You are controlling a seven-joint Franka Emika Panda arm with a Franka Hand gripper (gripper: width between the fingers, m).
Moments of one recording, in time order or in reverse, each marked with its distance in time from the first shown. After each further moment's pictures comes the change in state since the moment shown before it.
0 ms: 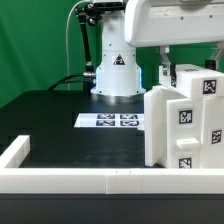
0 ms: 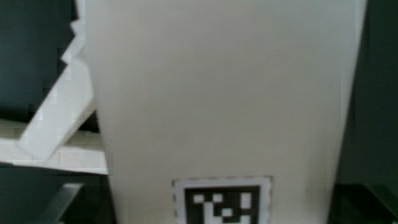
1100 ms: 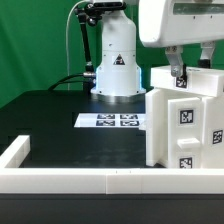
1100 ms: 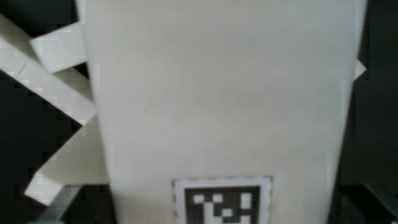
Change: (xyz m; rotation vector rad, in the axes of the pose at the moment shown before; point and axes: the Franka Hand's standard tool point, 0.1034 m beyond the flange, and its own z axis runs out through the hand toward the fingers) arm -0.001 -0.001 -0.001 0.006 -0.013 -0.710
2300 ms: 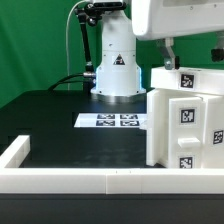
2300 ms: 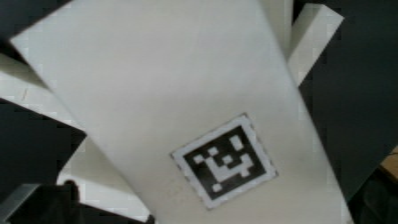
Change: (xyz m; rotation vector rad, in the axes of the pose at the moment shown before) arm 0.008 -0.003 -0.009 0.020 0.012 0.121
